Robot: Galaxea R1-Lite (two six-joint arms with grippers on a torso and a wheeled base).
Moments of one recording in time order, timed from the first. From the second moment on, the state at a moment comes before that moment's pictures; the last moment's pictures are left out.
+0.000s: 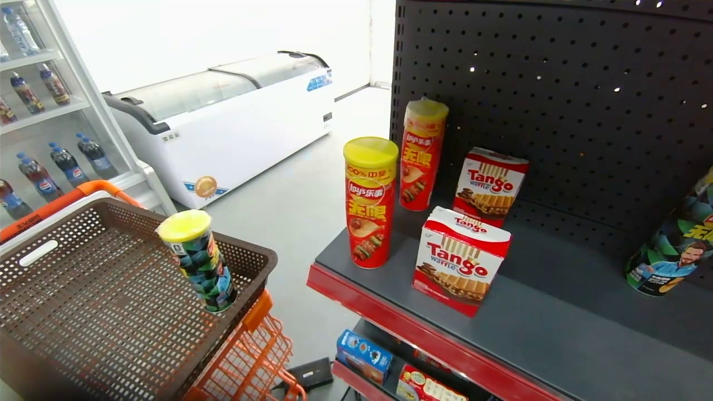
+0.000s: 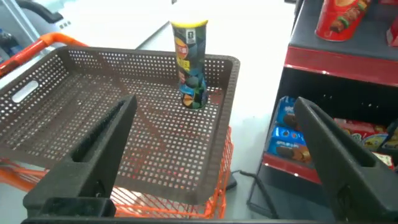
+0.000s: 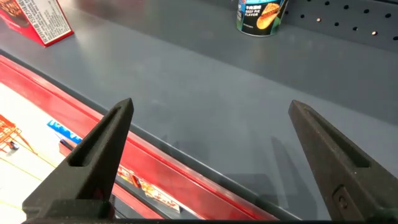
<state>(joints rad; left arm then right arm) 0.00 0.20 -0.27 0.06 -0.09 0.09 -0.01 0.00 0.00 0.00 0.00 -0.01</state>
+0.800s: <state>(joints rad) 0.13 1.12 -0.35 -0.51 -0.15 0.13 -0.01 0.00 0.00 0.00 0.00 -0.01</state>
